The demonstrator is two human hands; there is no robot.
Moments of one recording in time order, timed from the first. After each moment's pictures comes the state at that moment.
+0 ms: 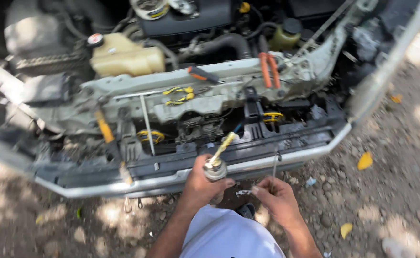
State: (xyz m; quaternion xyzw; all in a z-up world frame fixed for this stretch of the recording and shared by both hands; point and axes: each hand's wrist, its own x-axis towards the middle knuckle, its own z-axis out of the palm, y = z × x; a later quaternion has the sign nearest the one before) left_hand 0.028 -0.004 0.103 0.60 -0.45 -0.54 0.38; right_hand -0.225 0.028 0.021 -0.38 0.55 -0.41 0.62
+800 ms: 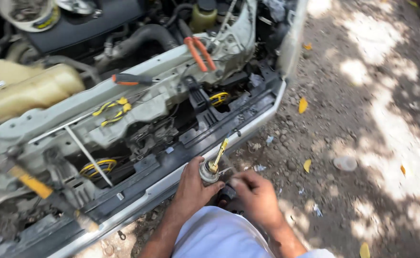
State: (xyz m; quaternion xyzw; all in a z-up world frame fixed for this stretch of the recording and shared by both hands) left_hand 0.012 -0.022 0.047 0.45 -0.74 -0.43 0.26; right_hand -0.174 0.076 0.073 -0.42 0.65 -0.47 0.43
